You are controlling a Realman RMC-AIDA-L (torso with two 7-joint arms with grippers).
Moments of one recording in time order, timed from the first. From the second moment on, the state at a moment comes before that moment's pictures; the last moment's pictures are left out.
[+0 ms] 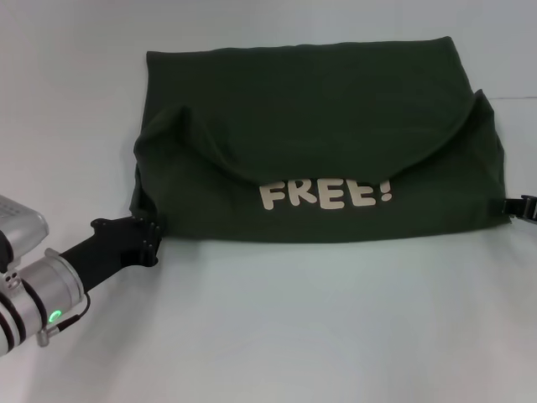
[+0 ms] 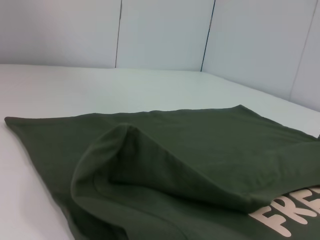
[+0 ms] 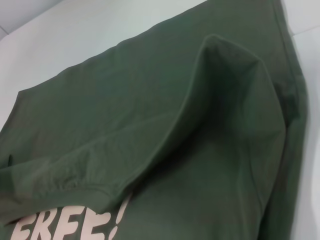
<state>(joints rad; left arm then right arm) -0.47 -2.16 0.84 0.35 1.46 0.93 -0.97 0.55 1.98 -0.51 -0.57 -2.25 -1.07 2.07</state>
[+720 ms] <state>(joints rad) -0.33 -2.14 0.83 0.47 1.49 1.29 -1.30 0.41 1.96 -0.42 -0.57 -2.13 -1.32 1.85</state>
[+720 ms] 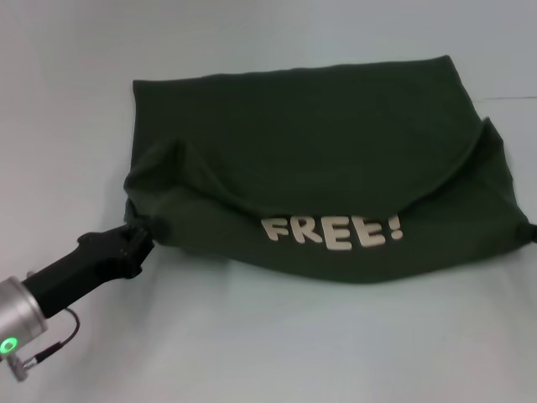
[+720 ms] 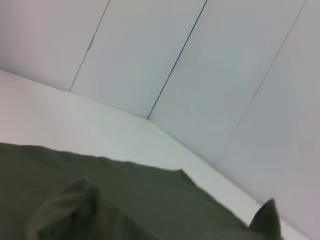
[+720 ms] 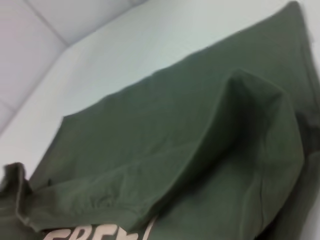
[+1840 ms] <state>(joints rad) -0.20 -2.10 0.68 0.53 1.84 1.81 -1.52 0.08 1.97 -0.25 -0.65 -2.16 -1.85 1.47</state>
